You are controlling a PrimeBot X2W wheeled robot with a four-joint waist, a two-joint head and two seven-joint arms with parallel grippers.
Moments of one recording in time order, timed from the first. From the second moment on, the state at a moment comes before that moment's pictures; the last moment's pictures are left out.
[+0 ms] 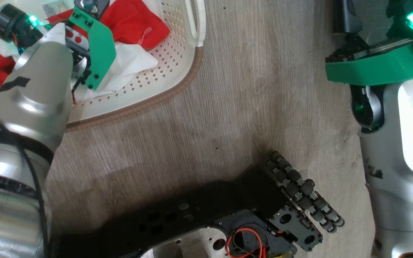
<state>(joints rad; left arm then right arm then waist) -1.21 0.17 -0.64 1.15 -0.13 -0.13 0.22 -0.68 -0.06 0.08 0.10 0.13 0.13 -0.26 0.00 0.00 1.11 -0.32</state>
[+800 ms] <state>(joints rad) -1.10 0.06 -0.52 1.14 -0.33 -0.11 -0.24 -0.55 -0.07 -0.01 0.15 0.10 0.13 -0.26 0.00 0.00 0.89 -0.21</state>
